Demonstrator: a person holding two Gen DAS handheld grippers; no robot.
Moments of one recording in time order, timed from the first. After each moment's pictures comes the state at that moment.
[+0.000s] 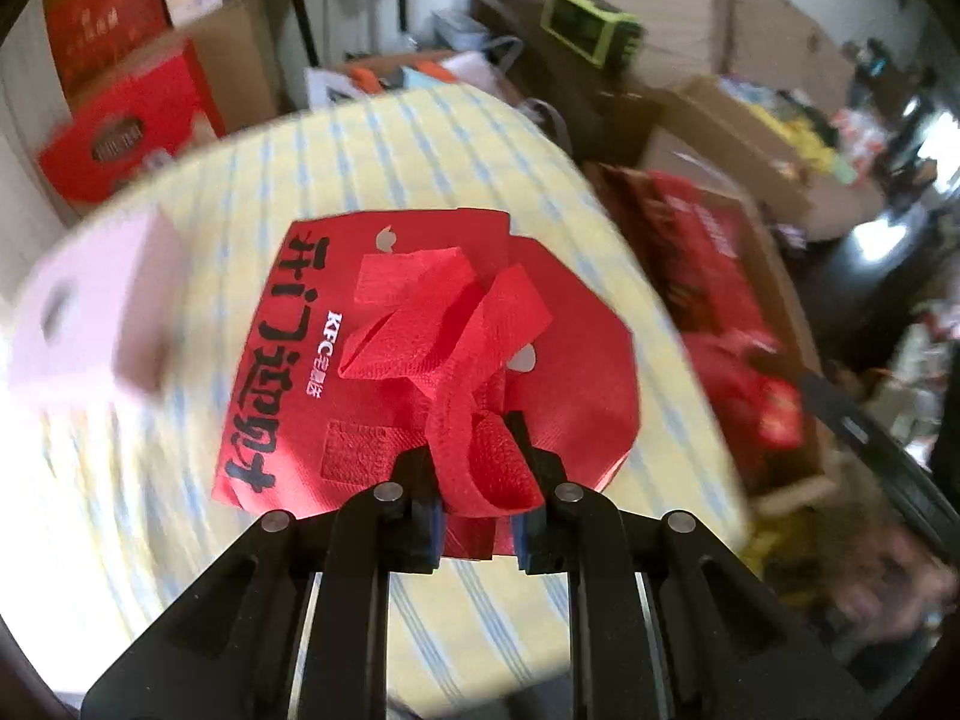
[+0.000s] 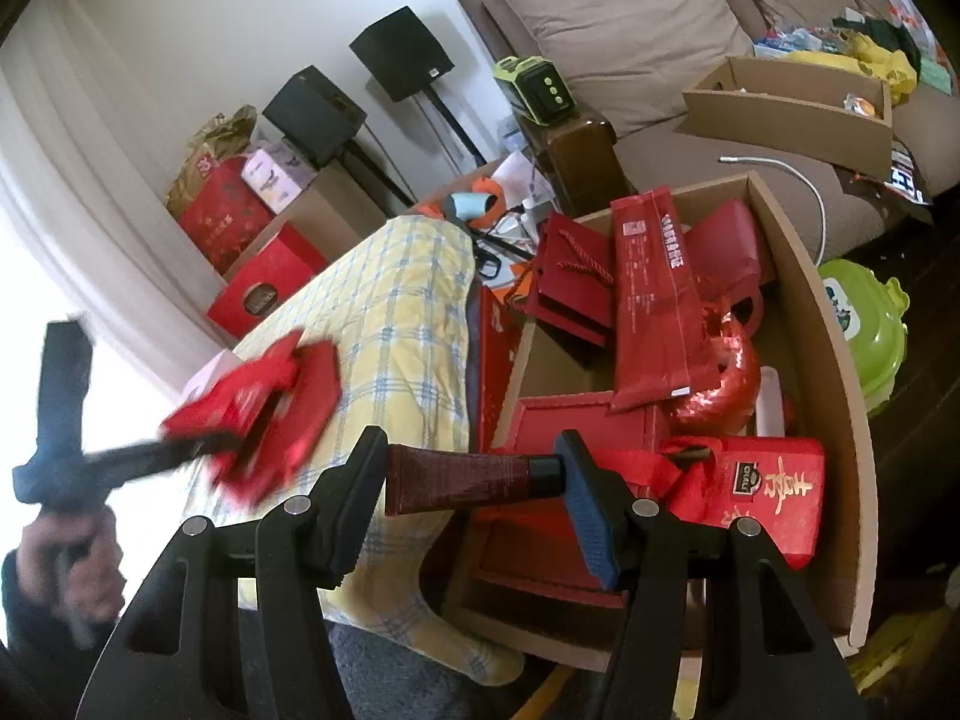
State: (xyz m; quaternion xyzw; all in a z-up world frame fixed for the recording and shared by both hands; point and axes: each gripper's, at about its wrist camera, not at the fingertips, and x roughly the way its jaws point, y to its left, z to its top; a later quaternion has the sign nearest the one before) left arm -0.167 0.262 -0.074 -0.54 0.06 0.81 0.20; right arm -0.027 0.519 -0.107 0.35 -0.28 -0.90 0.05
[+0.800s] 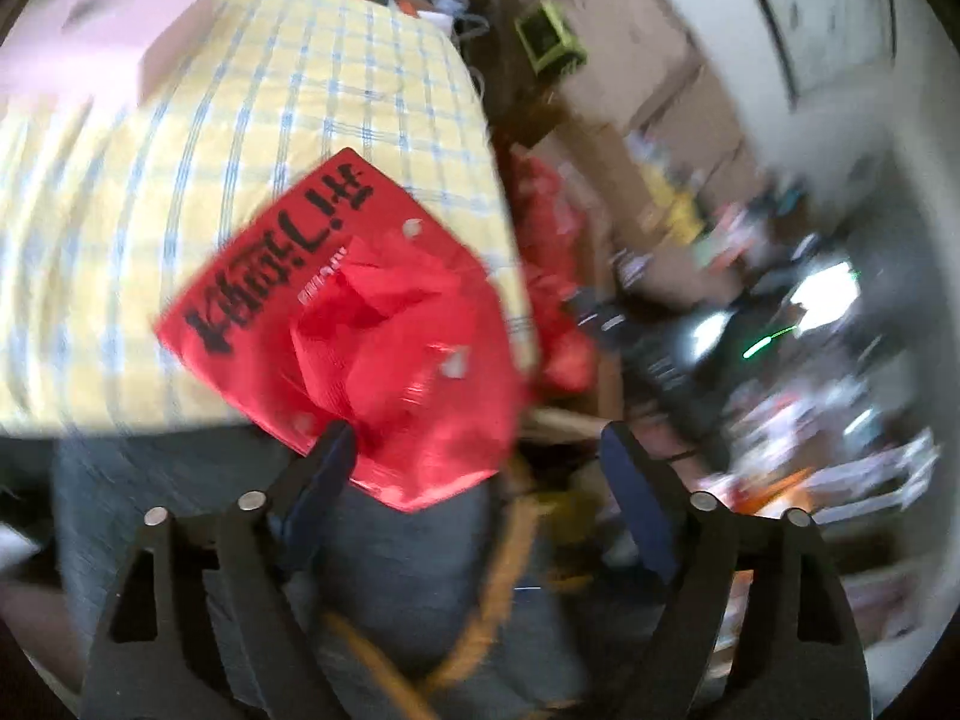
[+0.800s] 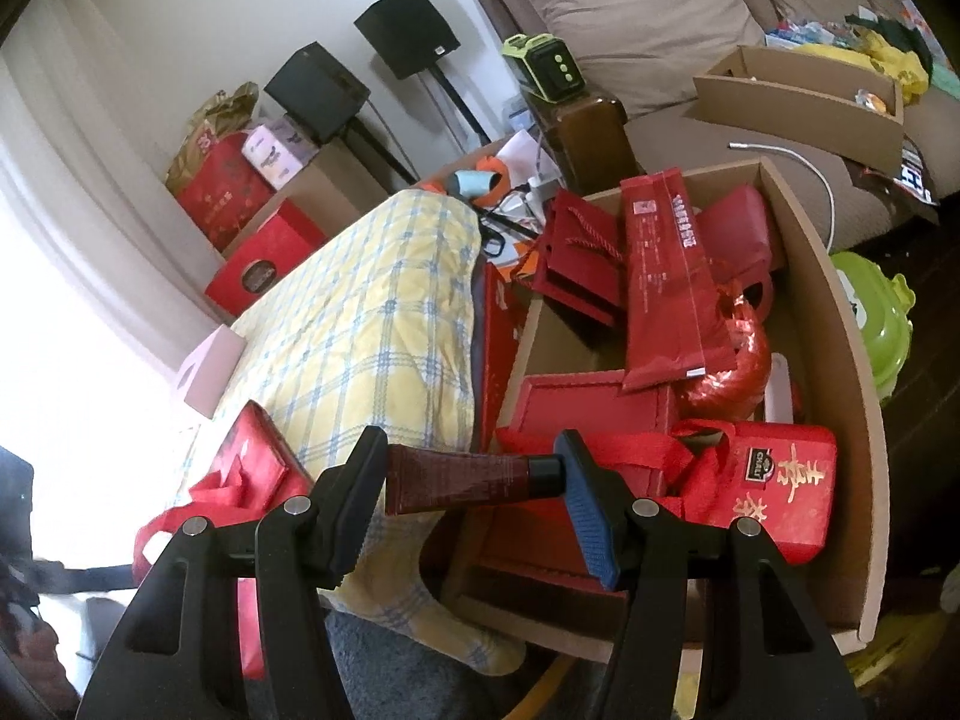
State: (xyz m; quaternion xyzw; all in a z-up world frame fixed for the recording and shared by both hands) left arm -0.088 0.185 -0.063 -0.58 -0.23 0.72 0.29; right arm -0.031 0.510 -0.114 0.37 -0.27 -0.89 0.06
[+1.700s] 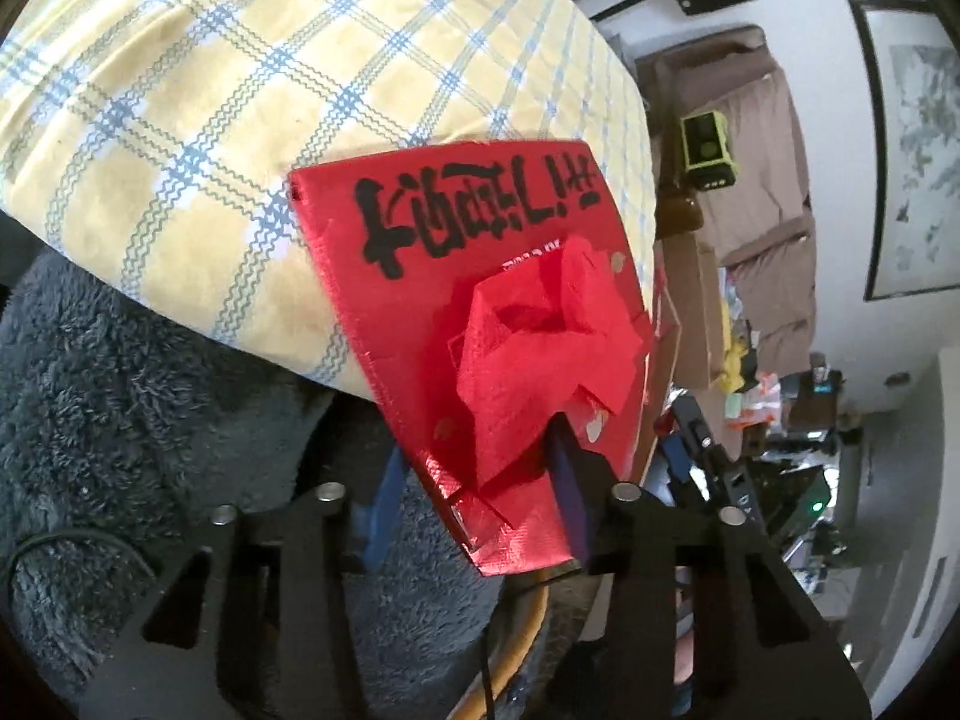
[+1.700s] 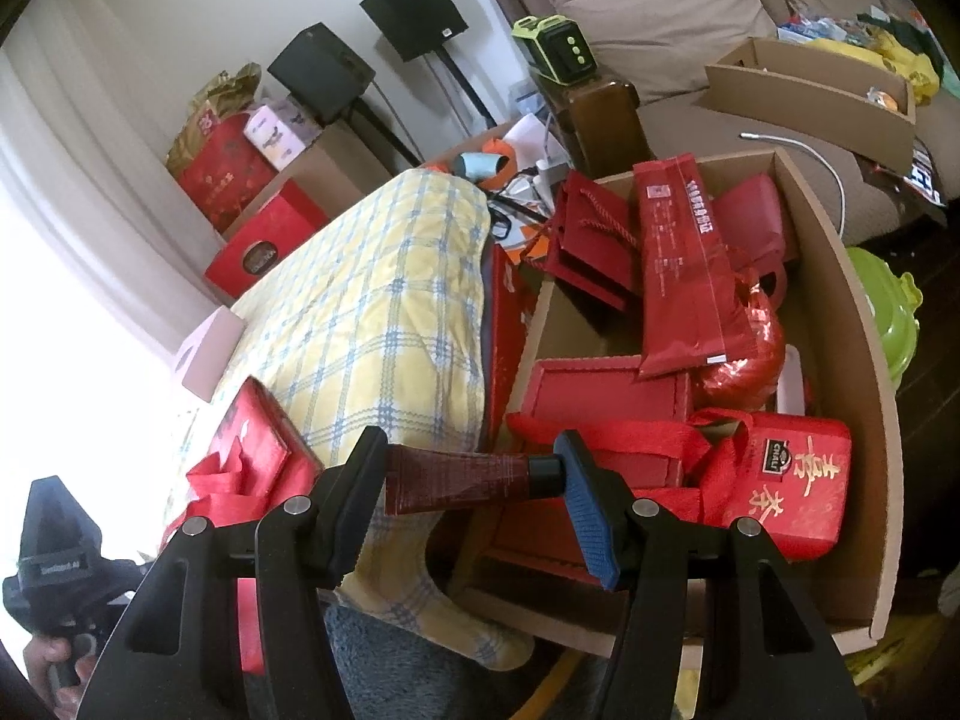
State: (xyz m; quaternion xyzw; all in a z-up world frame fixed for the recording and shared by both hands) left arm -0.108 0.174 -0.154 -0.58 -0.36 0.72 0.13; right arm -0.038 0.499 -0.116 0.39 -0.26 -0.88 0.06
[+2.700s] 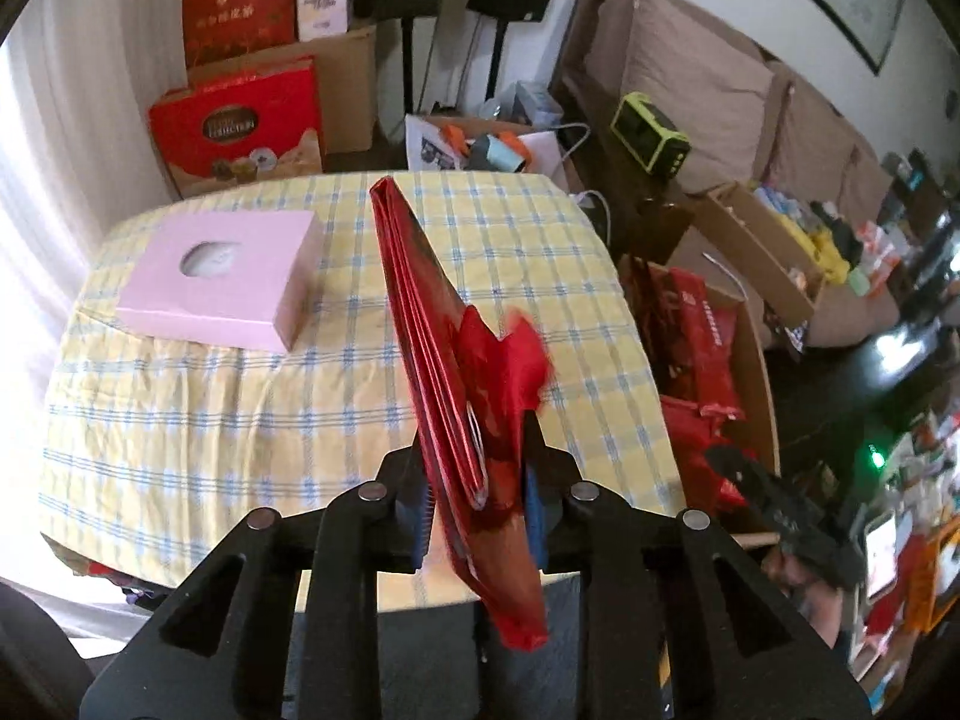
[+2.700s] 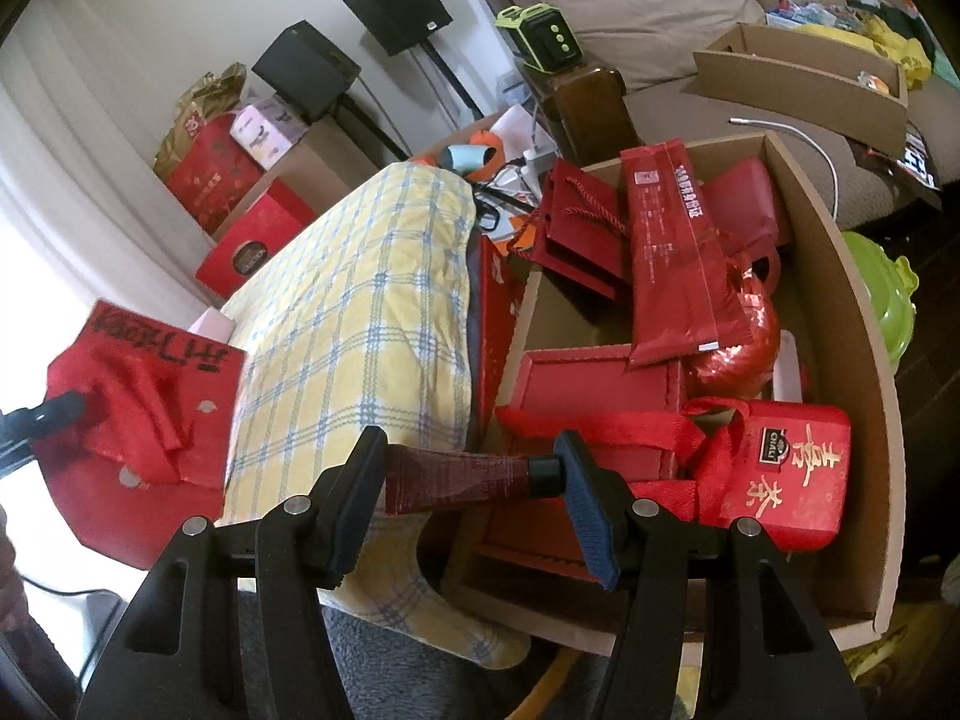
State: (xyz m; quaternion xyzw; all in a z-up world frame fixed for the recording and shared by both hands) left arm -0.136 0.216 -0.005 -0.49 -0.02 0.86 0.12; right arm -0.041 0.504 -0.123 0.39 -0.27 -0.88 0.05
